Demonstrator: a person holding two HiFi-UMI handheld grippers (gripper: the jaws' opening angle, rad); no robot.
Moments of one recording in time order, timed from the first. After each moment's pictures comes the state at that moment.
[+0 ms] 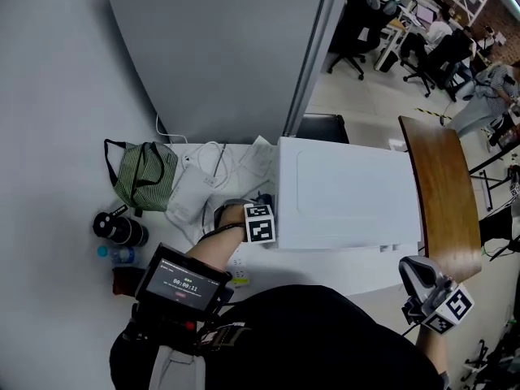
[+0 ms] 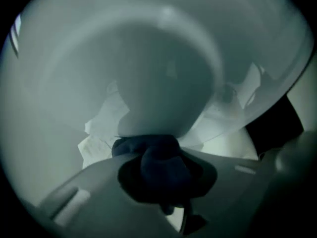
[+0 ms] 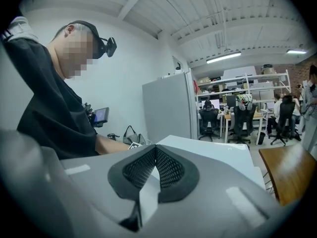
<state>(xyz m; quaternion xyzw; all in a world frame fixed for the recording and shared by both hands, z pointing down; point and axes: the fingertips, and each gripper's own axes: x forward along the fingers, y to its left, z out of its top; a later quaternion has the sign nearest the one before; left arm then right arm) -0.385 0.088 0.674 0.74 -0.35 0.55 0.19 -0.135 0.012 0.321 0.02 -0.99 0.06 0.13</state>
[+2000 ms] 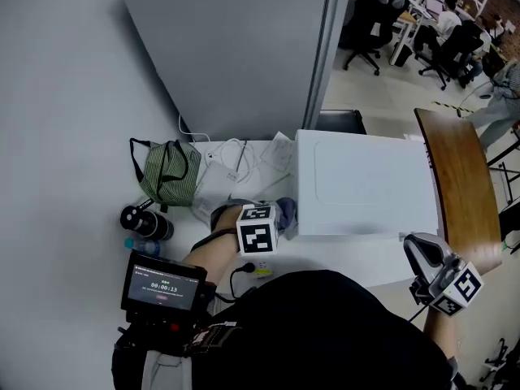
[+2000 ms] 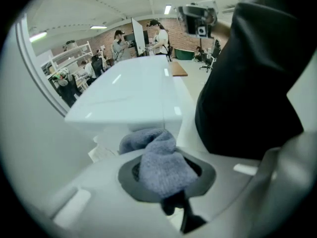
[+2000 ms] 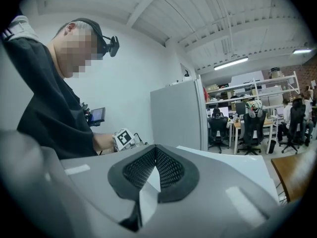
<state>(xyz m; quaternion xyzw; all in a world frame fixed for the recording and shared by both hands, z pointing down) -0.342 0.153 0.526 0.79 -0.33 0.49 0.17 -0.167 0.033 0.302 -0.02 -1.00 0.04 0.08</state>
